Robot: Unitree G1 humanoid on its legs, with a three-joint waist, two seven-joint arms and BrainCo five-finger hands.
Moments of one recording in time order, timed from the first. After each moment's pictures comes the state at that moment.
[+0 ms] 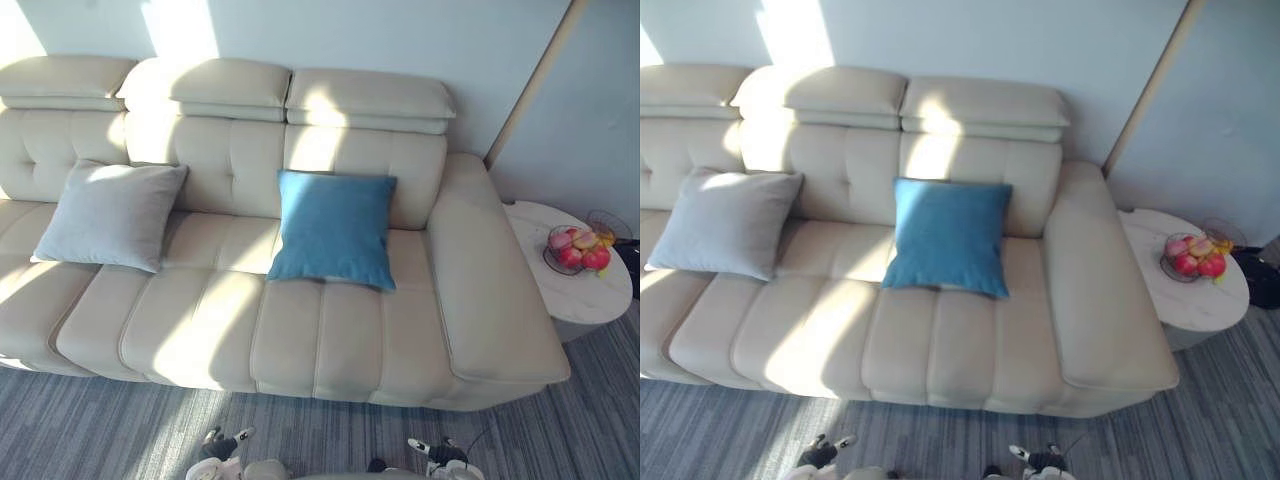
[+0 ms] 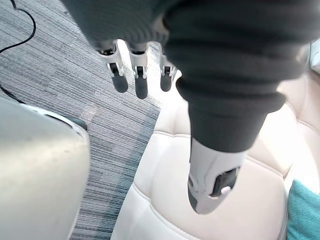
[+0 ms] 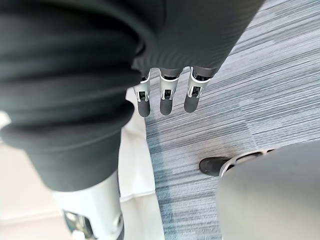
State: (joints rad) left arm 0.07 0.07 0.25 1.04 -0.12 -0.10 0.08; right arm 0.01 -0.04 -0.30 1.11 0.00 -0.02 -0.16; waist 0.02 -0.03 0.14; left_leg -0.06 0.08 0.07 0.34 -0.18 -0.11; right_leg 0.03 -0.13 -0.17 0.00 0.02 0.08
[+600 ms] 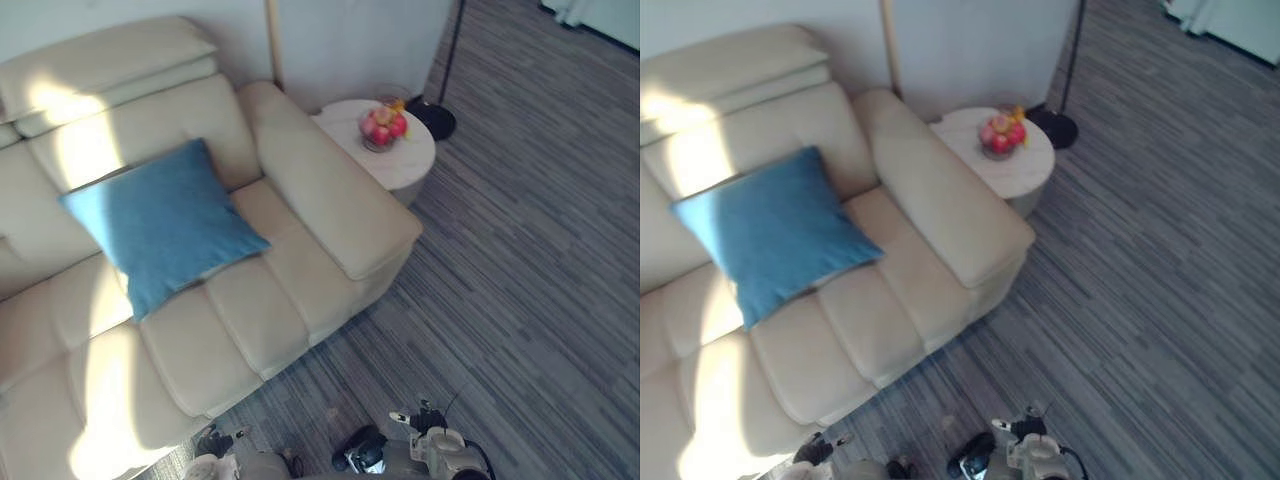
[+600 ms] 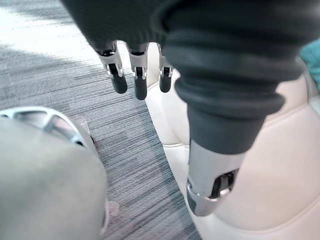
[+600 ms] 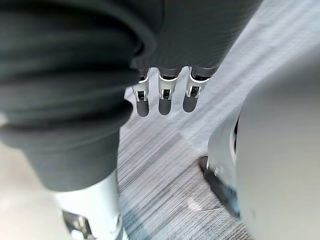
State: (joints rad) left arm 0.06 0.08 0.25 1.10 -0.08 -0.08 0.08; right arm -0.12 -0.06 -0.19 1.12 -0.08 0.00 -0.15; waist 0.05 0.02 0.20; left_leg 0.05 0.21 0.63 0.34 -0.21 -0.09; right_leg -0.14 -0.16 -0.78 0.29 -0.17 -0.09
